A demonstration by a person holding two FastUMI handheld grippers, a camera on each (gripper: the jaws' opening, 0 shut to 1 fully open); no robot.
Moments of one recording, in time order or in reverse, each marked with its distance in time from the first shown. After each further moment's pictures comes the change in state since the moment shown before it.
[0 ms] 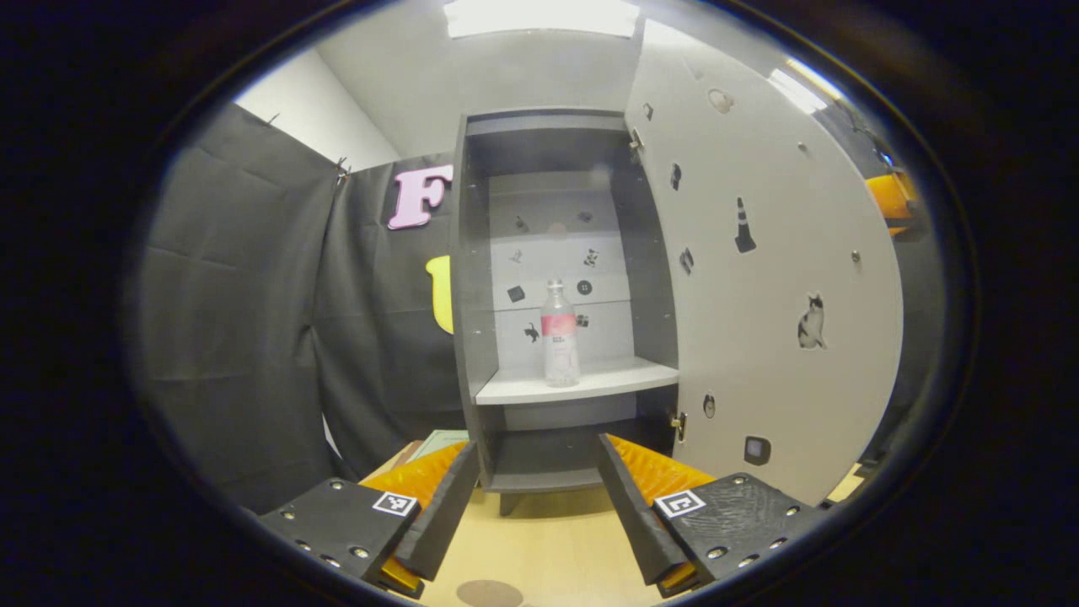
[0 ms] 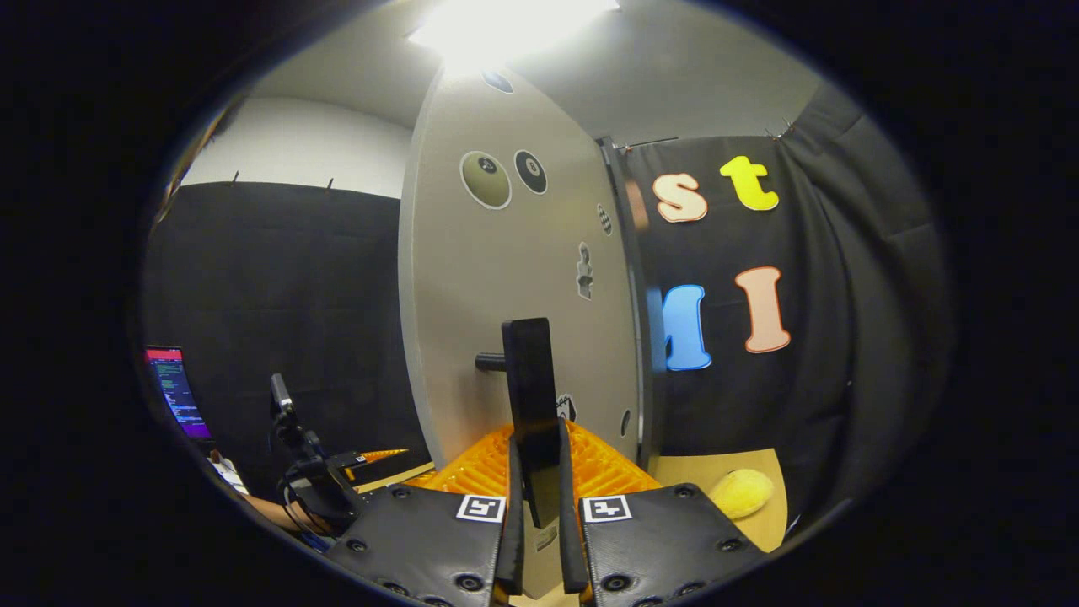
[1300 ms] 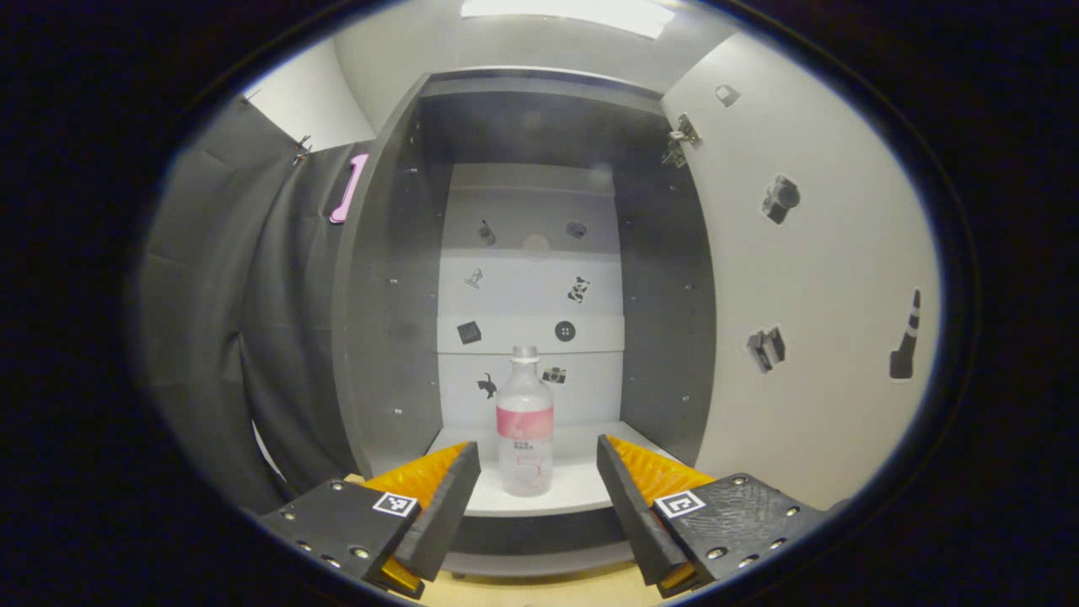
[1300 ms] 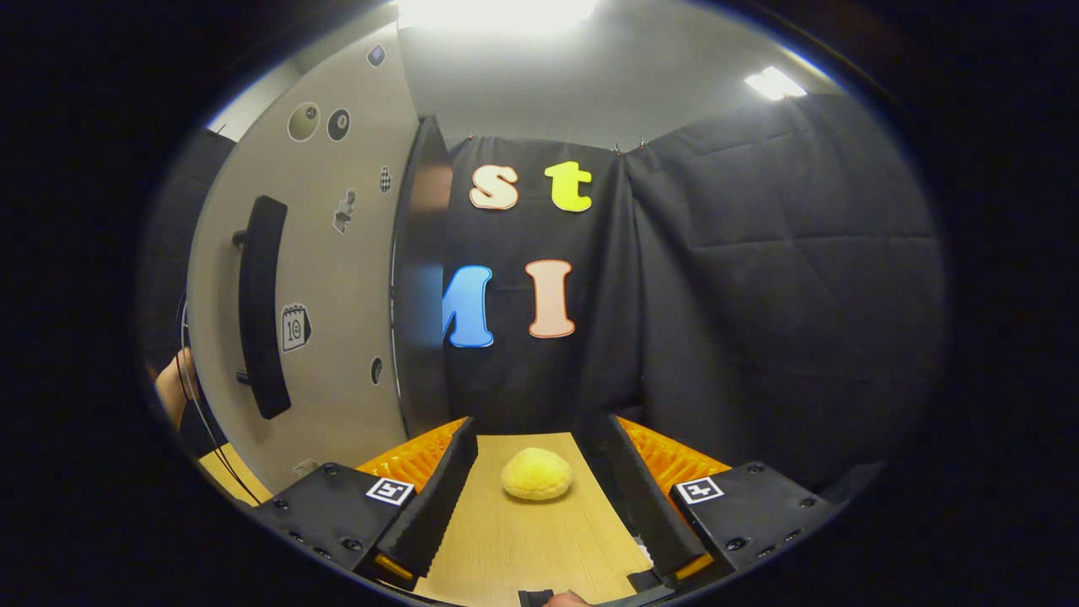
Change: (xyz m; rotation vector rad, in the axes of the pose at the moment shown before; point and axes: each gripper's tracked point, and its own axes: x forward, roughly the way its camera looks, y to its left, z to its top) left arm 0.244 -0.018 0.084 -0.072 0.004 -0.145; right arm -0.089 -0.183 -0.068 -0.088 0.089 -0.675
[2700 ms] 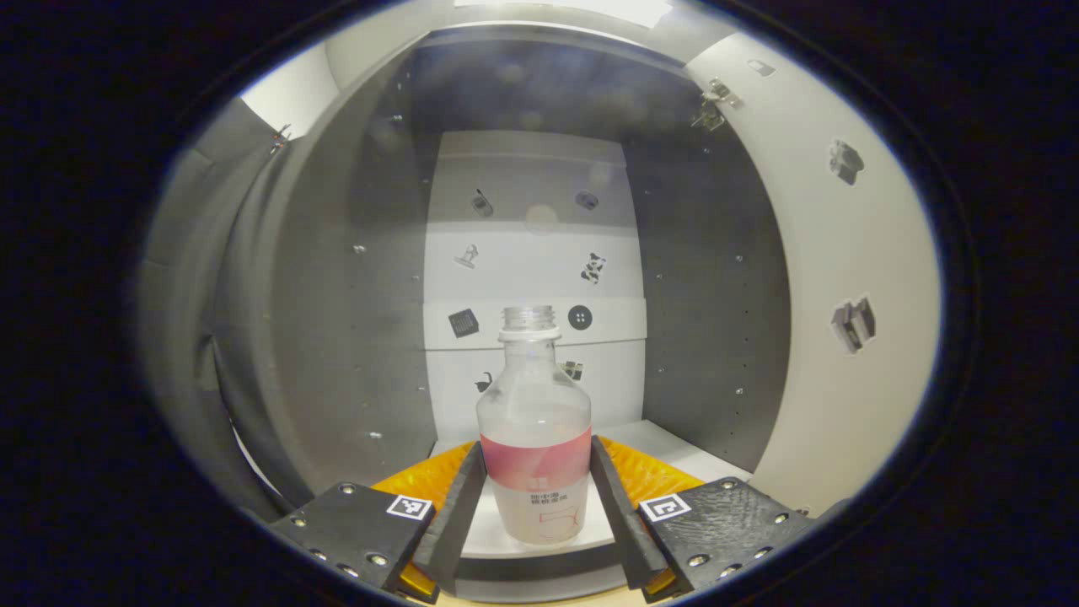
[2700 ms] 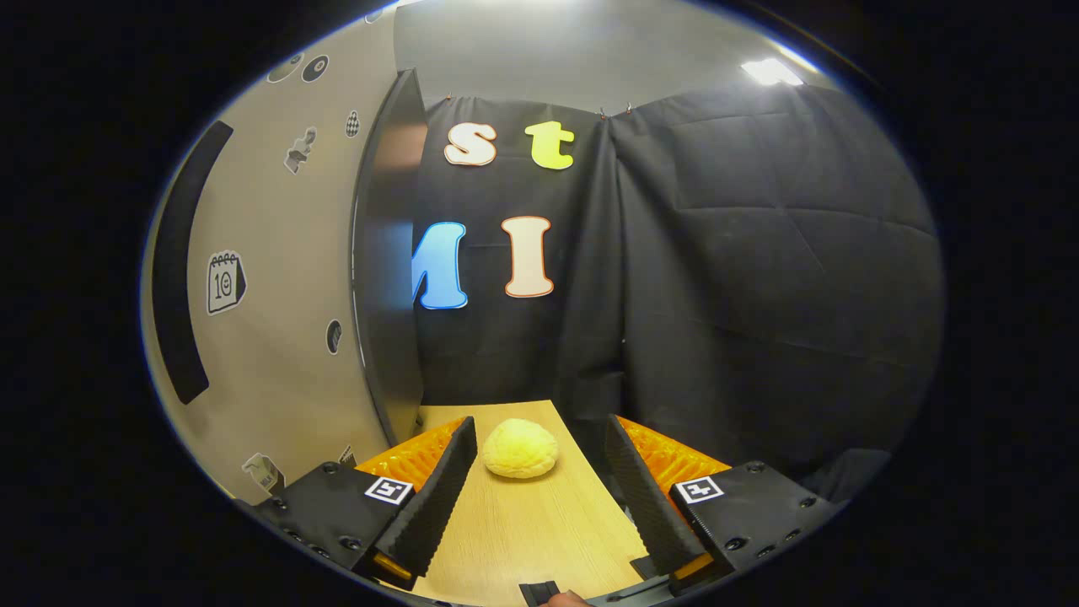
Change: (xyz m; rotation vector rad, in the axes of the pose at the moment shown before) left arm 0.041 0.036 -0.018 0.012 0.008 -0.025; right arm 0.037 0.004 -0.035 0.010 0.115 -0.058
